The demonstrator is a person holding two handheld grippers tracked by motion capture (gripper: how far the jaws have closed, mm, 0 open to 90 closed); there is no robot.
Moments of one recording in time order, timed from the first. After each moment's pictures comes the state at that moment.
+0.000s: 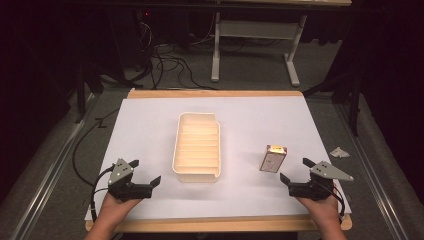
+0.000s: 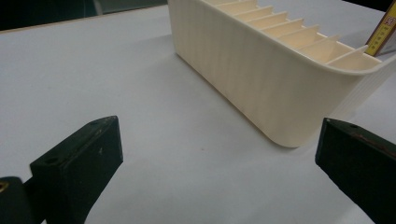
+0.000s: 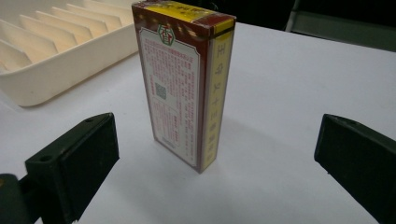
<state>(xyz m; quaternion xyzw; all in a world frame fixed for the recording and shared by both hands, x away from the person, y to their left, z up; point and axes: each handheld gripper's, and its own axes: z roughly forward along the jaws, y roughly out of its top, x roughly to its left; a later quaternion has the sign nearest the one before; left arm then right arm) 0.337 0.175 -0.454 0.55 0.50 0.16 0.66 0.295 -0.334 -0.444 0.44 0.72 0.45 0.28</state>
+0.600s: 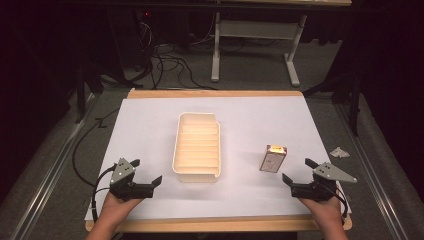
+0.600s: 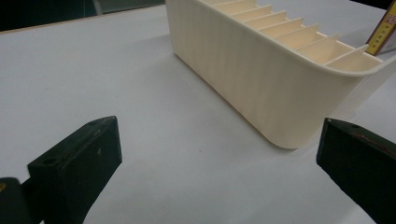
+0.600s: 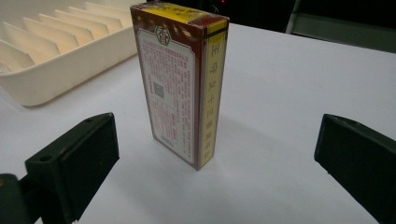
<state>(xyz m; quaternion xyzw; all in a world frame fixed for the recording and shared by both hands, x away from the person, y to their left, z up) 0.336 0.171 -0.454 0.55 0.50 0.16 0.66 0.292 -0.339 -0.444 0.44 0.72 0.46 0.29</state>
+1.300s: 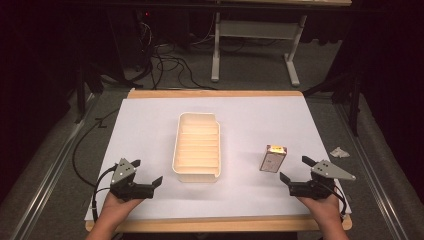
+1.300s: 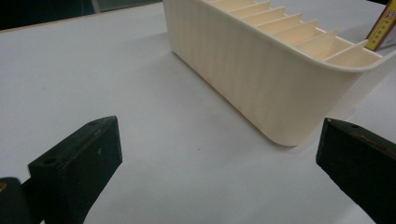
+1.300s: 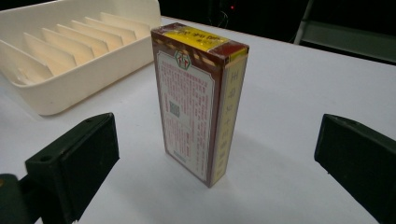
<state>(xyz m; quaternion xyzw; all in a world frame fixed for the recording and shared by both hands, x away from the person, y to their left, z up) 0.336 0.170 -0.455 0.55 0.49 0.16 0.65 0.296 -0.332 -0.435 0.42 0.72 0.47 0.28</state>
